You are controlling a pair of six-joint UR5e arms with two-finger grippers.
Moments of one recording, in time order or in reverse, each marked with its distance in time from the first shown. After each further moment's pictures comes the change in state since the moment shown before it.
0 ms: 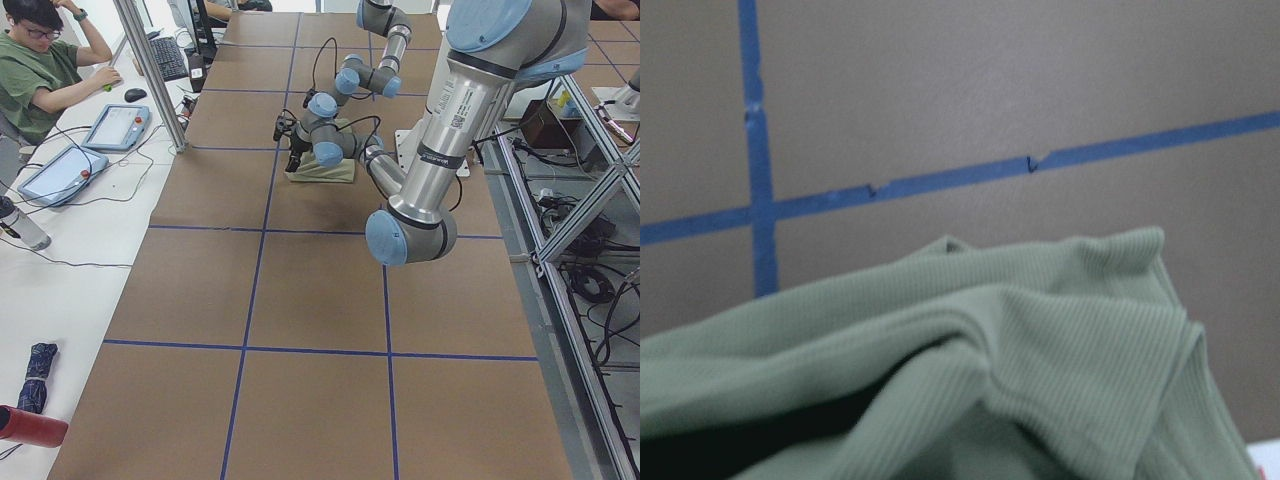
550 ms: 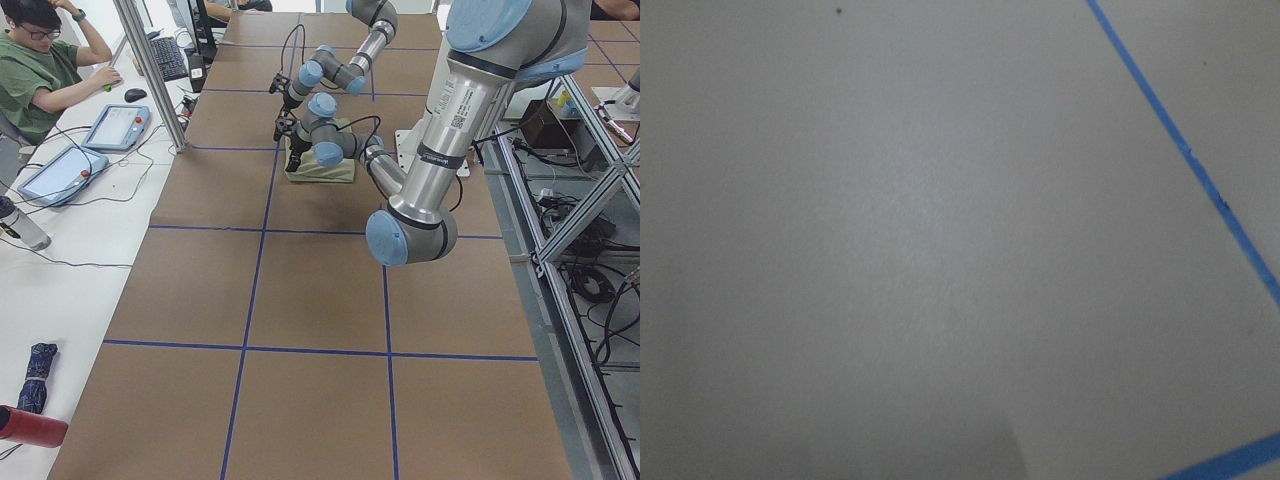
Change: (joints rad) left arm 0.001 0.002 -0.004 -0.001 -0.001 -0.003; right arm 0.202 0.016 -0.135 0.017 0.004 -0.175
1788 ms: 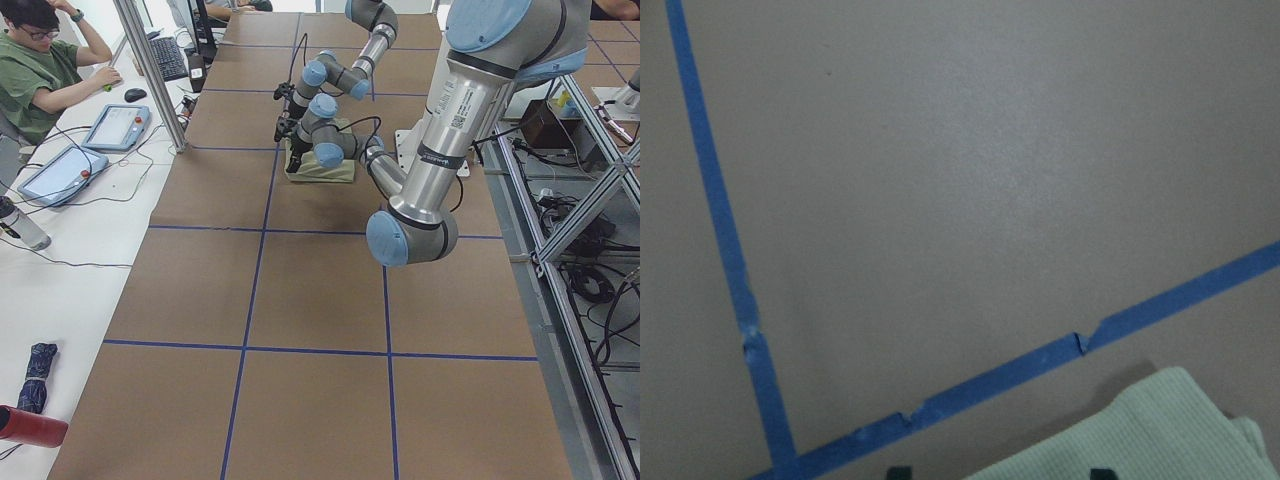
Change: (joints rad) left arm 0.002 0.005 0.000 -0.004 0.000 0.000; right arm -0.072 0.068 -0.017 0.110 0.153 0.276
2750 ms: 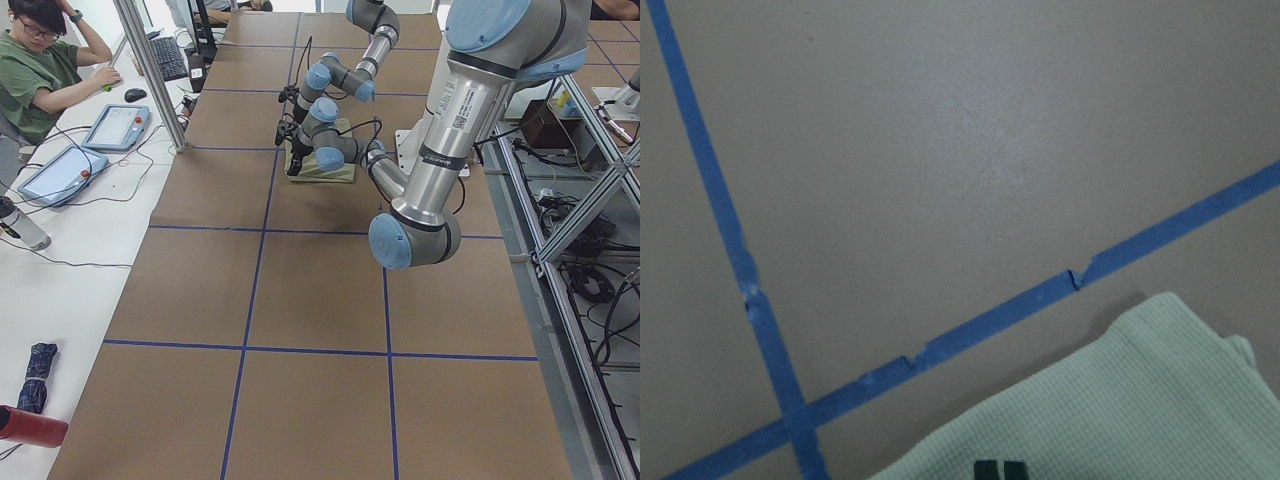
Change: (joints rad) left arm 0.003 0.021 0.000 -0.026 0.001 -0.007; right arm -0.021 0.014 0.006 -0.033 -0.003 0.067
